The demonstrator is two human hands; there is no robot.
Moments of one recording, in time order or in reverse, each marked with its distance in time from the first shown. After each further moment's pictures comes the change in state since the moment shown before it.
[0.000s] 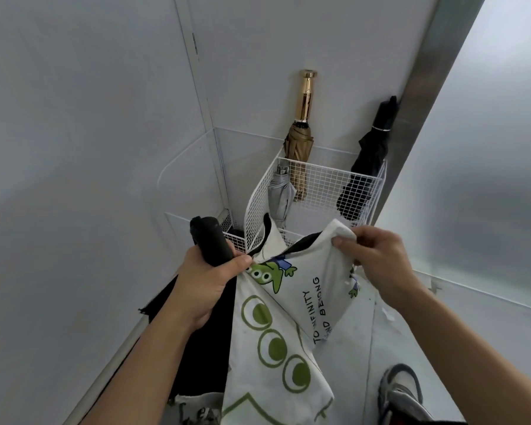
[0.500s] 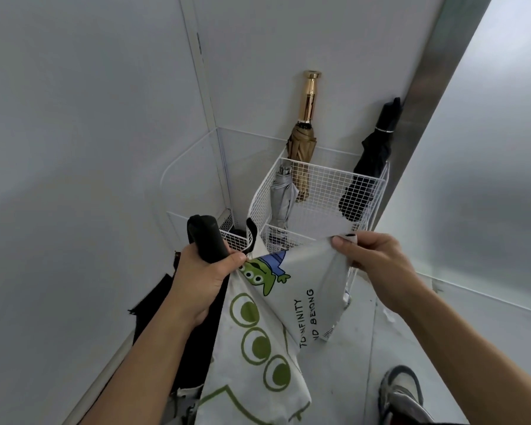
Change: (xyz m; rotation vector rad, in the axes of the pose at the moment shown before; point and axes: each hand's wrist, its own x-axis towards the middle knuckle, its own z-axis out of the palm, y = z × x) left_hand 0.003 -0.001 -0.006 0.009 0.062 0.009; right_hand -0.005 -0.005 0.003 0.141 -0.179 0.042
